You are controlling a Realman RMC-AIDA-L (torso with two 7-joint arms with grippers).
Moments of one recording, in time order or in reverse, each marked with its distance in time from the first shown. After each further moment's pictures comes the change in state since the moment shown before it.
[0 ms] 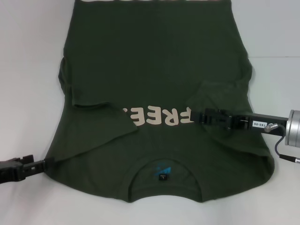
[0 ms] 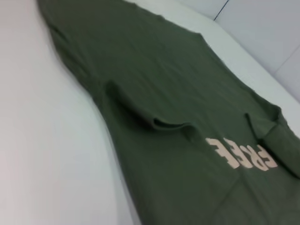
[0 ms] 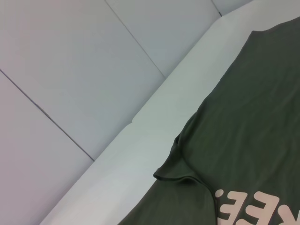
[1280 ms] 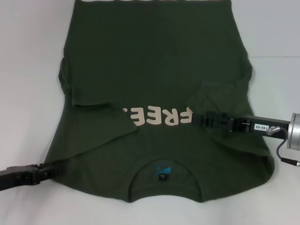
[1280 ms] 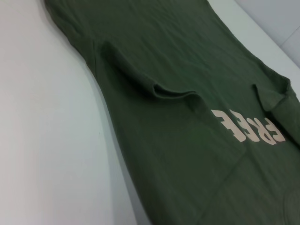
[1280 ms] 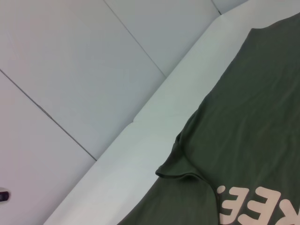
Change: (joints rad) left arm -0.040 -0.004 0.054 -0.052 0.068 -0.069 -0.036; right arm -0.013 0.001 0.002 0.001 0.003 -0.015 0.002
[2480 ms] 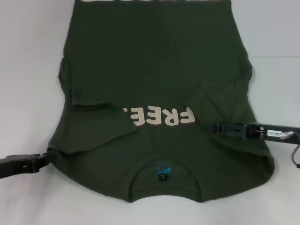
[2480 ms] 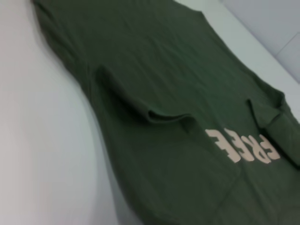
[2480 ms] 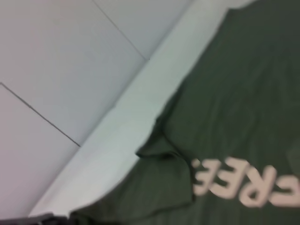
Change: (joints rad) left arm -0.027 0.013 0.000 0.013 -0.021 0.011 -0.025; right arm -0.017 -0.038 -0.001 -0.008 -0.064 -0.011 0.096
